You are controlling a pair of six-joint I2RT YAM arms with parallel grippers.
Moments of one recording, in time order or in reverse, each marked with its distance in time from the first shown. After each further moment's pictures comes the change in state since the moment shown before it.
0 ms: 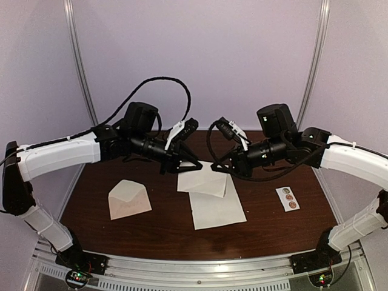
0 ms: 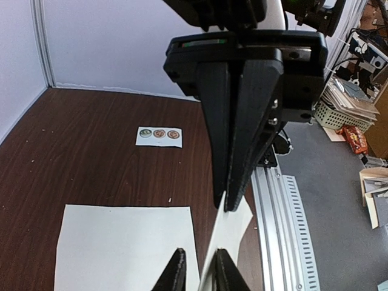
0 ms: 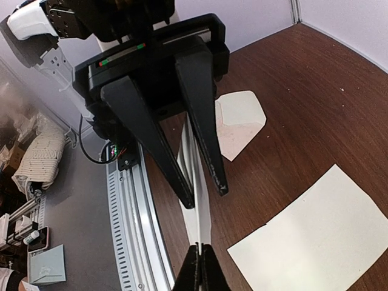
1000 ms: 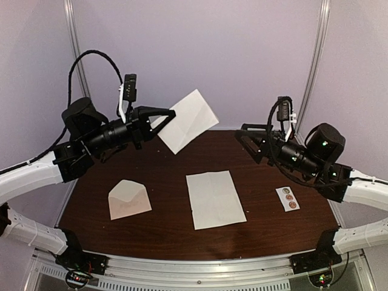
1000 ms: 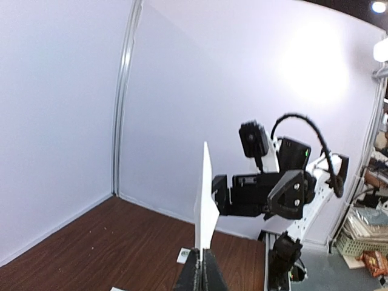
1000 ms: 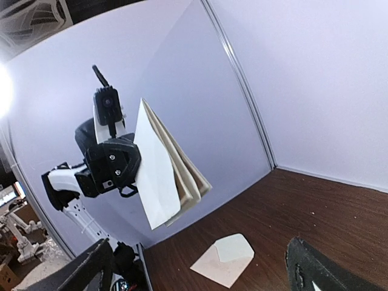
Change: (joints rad) left arm -0.009 -0.352 -0.243 0.562 -0.293 -0.412; right arm 0.000 -0.354 -0.426 0.786 0.271 0.316
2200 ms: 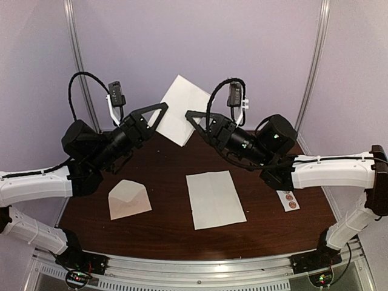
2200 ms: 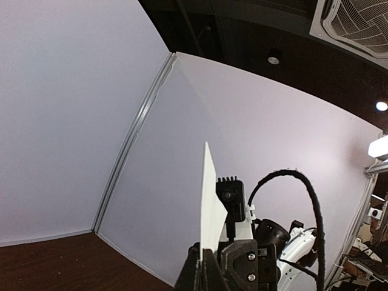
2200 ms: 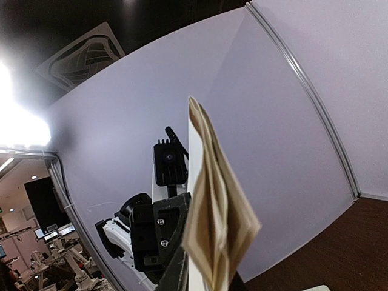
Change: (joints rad) left arm -0.059 0.009 -0.219 0.571 -0.264 -0.327; right arm 0.140 0.527 0.264 0.546 -0.018 0.236
